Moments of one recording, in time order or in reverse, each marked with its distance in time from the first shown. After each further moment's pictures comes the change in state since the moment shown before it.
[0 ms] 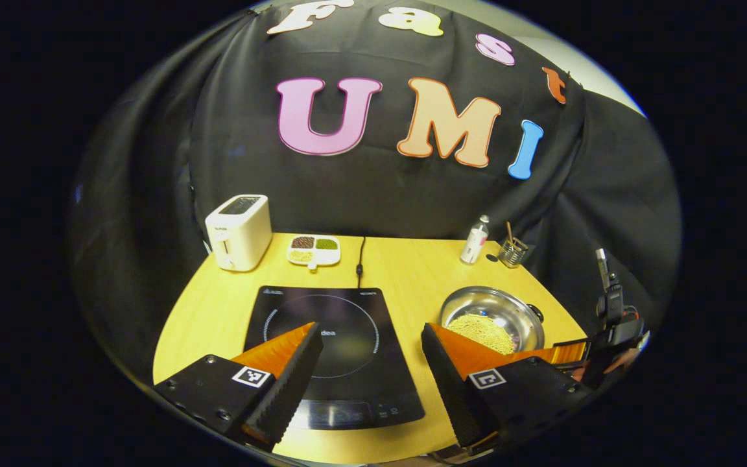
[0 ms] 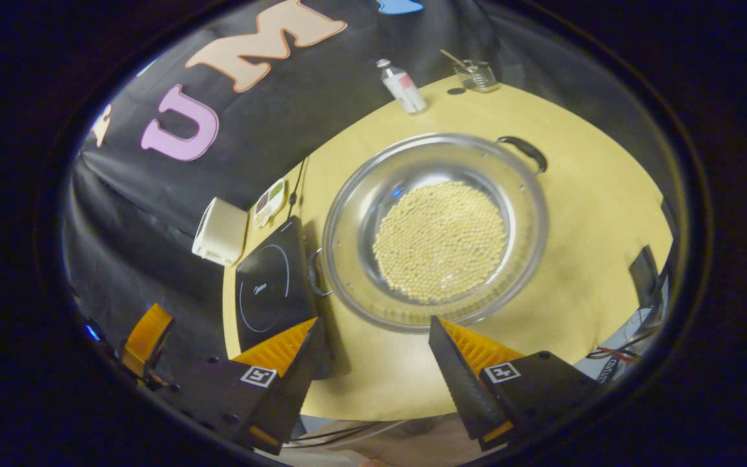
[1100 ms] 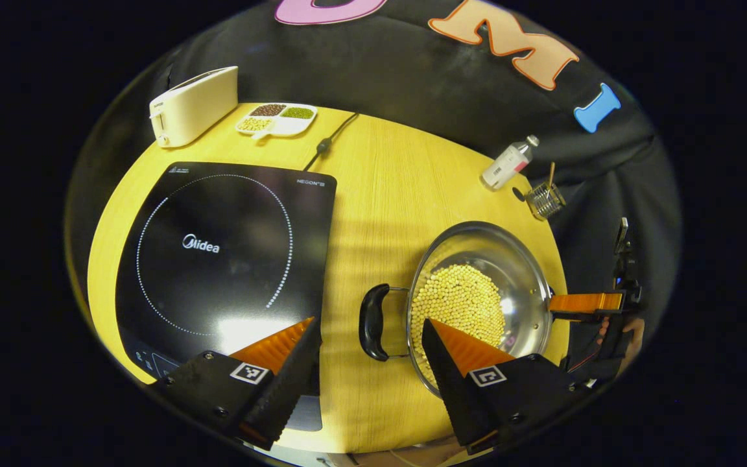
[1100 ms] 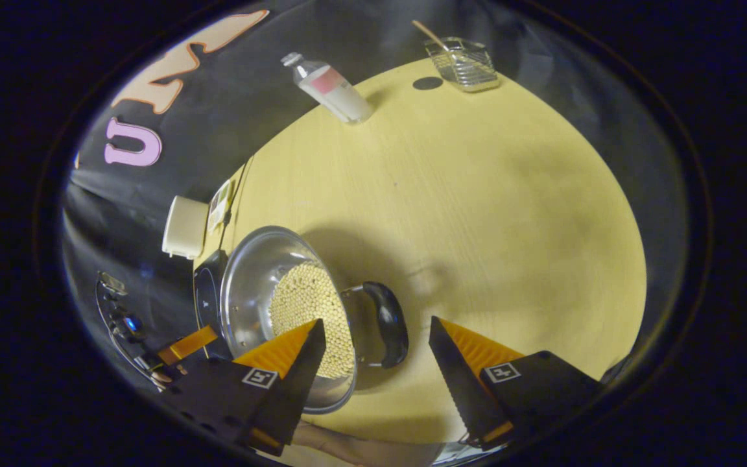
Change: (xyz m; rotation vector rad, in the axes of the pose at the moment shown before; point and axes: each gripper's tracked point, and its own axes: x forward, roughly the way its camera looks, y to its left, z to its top) left arm 0.143 -0.079 -0.107 -0.251 0.518 0.037; right arm 0.088 -0.144 0.166 -0.142 0.329 0.042
